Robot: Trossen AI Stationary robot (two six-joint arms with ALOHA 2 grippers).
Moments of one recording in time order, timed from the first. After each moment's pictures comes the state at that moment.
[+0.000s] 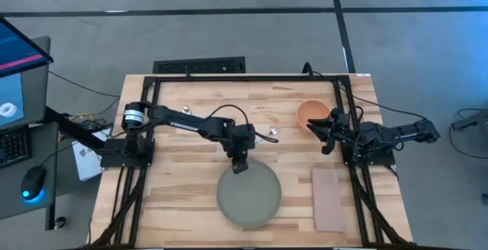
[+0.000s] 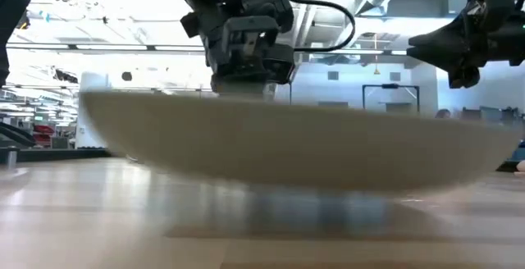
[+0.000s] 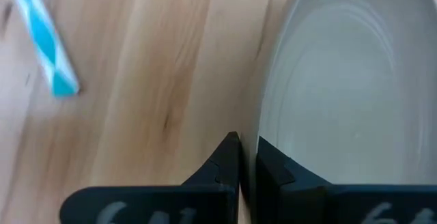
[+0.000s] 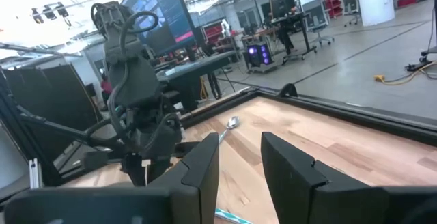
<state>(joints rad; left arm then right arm) 0.02 1.94 1.30 -0.47 0.35 -0.36 0.18 0.02 0.00 0.07 0.50 0.26</state>
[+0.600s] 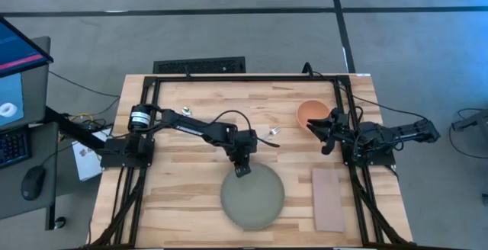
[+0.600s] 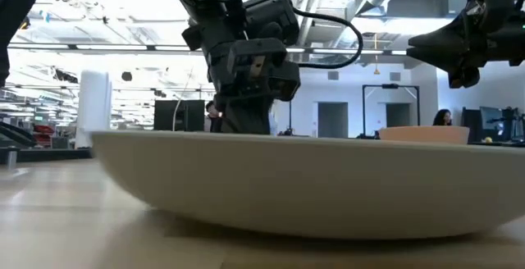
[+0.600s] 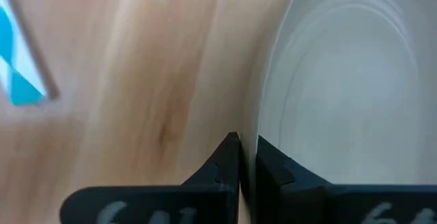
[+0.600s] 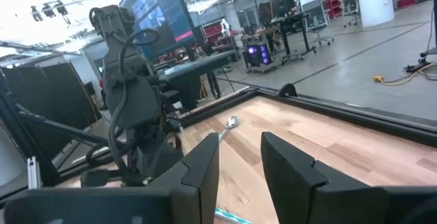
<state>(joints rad) 0.00 2.00 1.29 -0.39 0.31 -0.40 0.18 0.03 0.00 0.07 0.50 0.25</state>
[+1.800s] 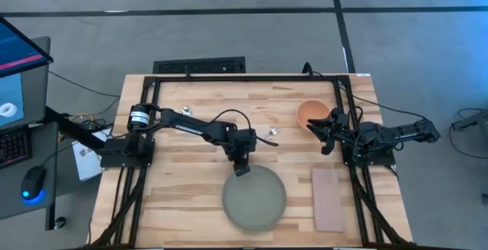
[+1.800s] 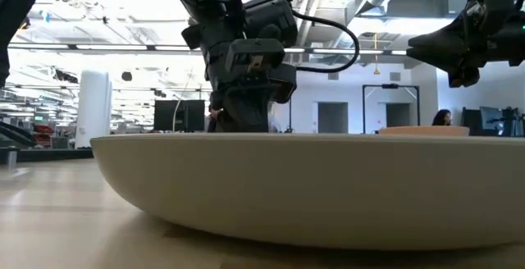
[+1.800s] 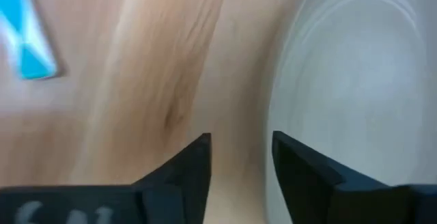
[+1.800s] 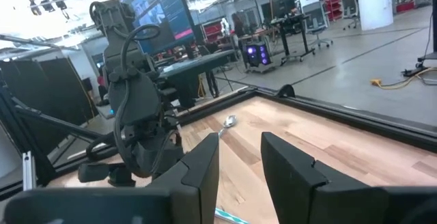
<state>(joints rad) 0.00 1.99 1.30 -0.44 0.33 -0.43 0.18 0.03 0.00 0.07 0.50 0.23</state>
